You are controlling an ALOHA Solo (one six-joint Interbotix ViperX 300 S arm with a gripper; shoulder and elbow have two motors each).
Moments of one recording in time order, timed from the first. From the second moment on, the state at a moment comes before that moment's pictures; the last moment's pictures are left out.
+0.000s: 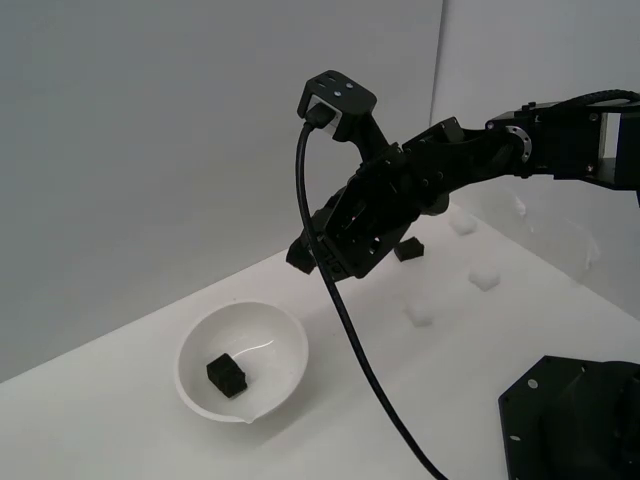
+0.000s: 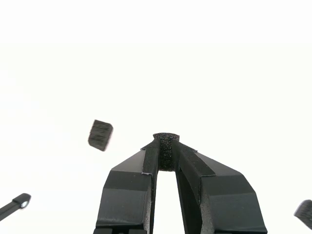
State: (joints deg) arm -22.2 120.6 120.1 140.5 140.7 -17.6 23.2 11.2
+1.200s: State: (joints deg) arm -35.9 112.7 112.3 139.7 139.7 -23.7 13.6 11.1
